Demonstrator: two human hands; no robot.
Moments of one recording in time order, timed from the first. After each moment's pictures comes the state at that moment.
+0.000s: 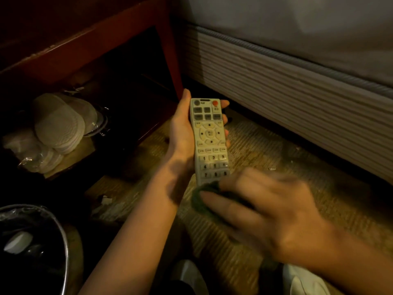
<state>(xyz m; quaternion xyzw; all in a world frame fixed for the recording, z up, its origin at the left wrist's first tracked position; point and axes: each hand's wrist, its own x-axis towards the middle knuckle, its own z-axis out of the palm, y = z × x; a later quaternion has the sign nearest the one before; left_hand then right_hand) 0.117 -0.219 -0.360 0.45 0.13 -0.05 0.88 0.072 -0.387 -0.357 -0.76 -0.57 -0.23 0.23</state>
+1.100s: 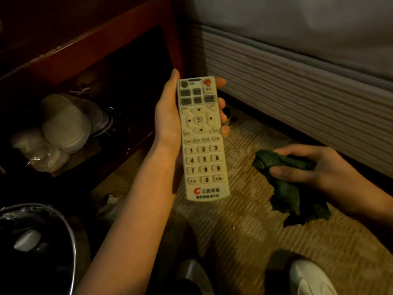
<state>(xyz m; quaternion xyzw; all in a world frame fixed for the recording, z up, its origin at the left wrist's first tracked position) 0.109 -0.208 -0.325 0.41 0.07 -0.05 0.91 0.125 -0.430 -0.370 -0.72 -0.16 0.26 0.62</state>
